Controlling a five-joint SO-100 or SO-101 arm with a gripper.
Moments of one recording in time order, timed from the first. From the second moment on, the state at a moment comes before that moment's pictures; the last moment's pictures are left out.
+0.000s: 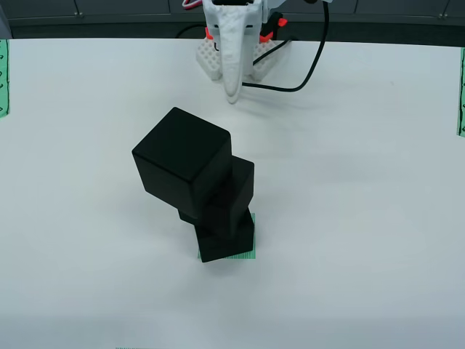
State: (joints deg) arm -3.4 189.0 164.5 47.1 3.1
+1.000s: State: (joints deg) arm -2.7 196.5 177.8 49.6 5.8
